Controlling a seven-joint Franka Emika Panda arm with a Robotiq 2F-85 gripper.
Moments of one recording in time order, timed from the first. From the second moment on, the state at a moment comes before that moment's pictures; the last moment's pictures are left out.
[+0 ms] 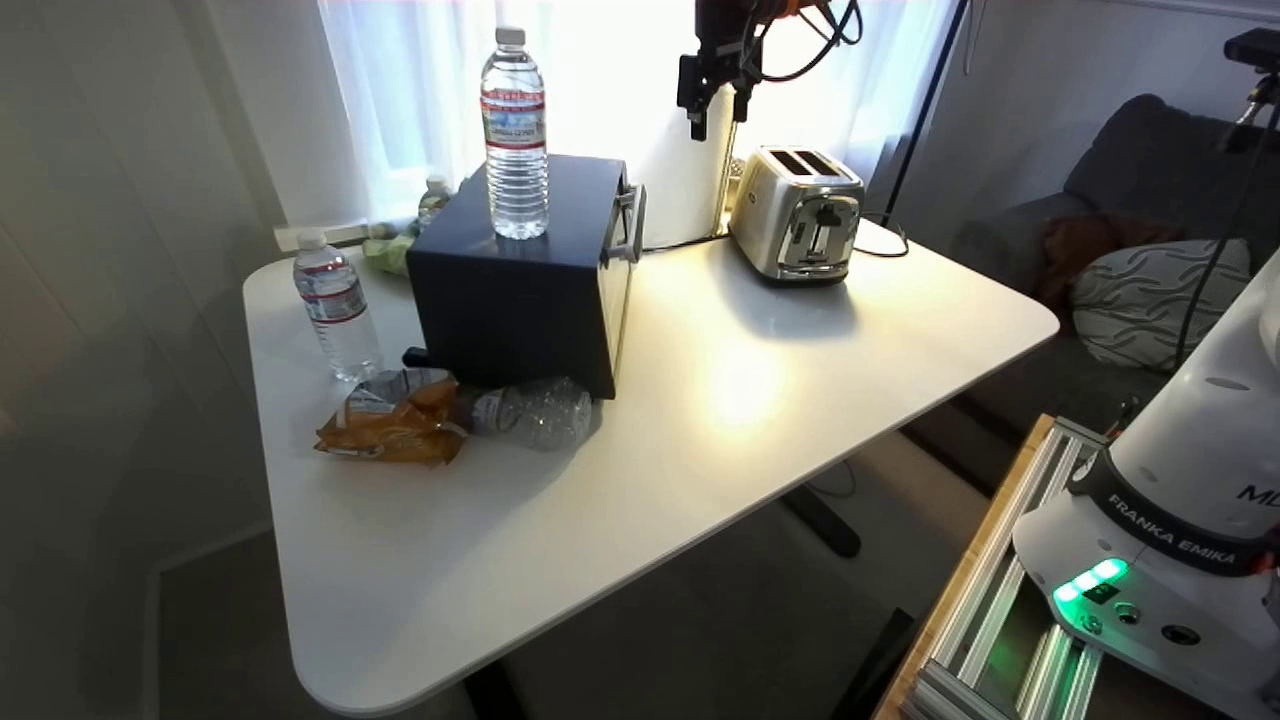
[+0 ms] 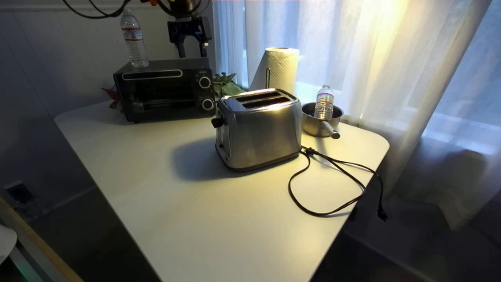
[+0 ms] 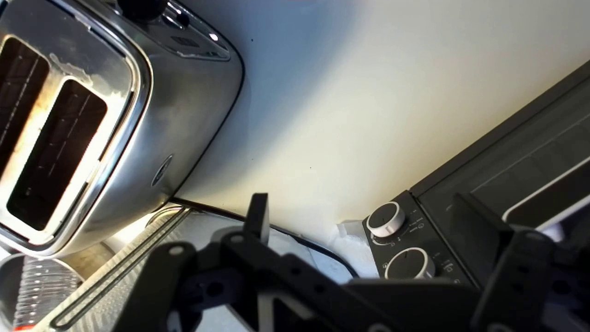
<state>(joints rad) -0.06 0.21 -0.03 -1.75 -0.15 1.92 -0.03</state>
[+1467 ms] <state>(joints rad) -0.09 0.55 -0.02 -1.45 -0.06 1.98 -0.33</state>
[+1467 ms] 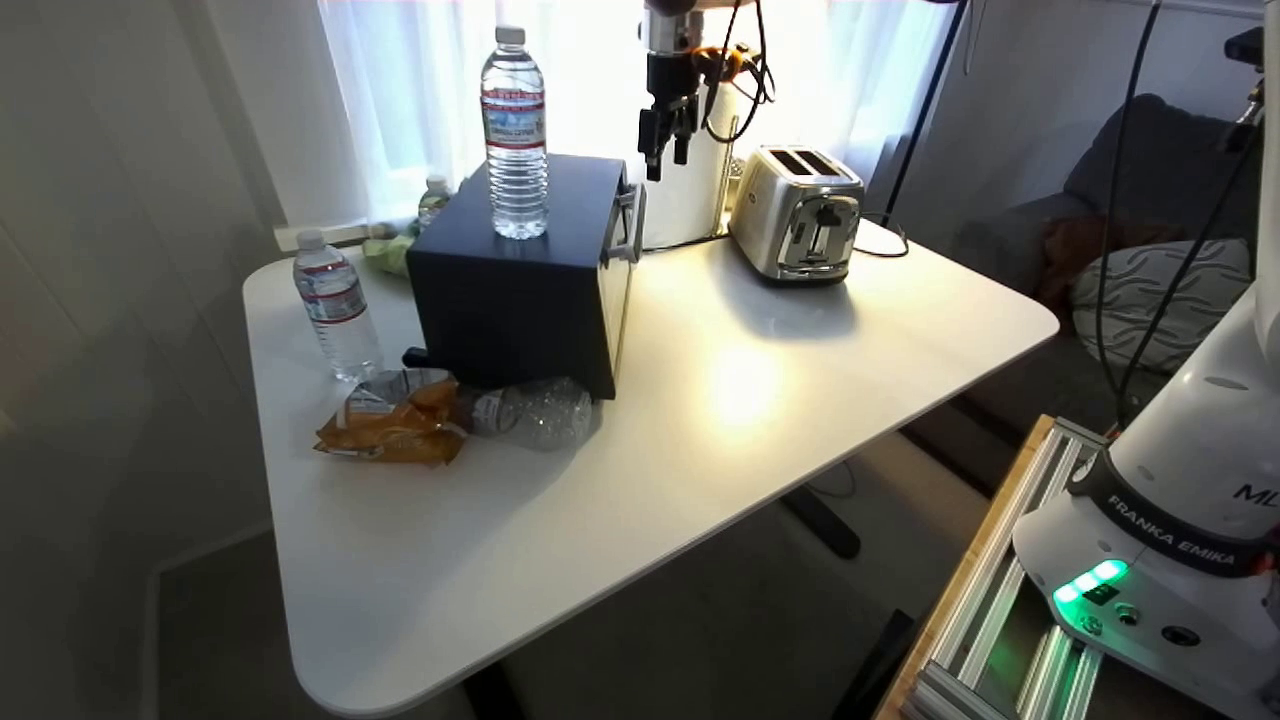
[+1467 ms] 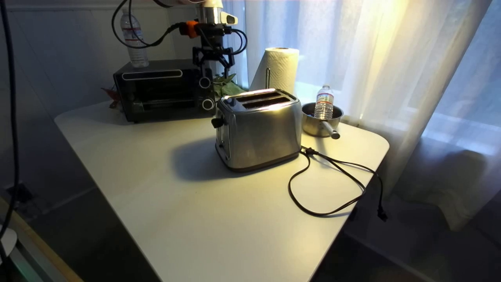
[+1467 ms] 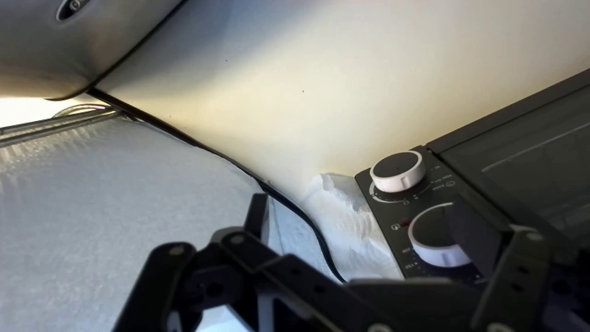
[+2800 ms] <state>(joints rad) -0.11 0.58 0.01 -1.43 -0.02 2.00 -0.37</state>
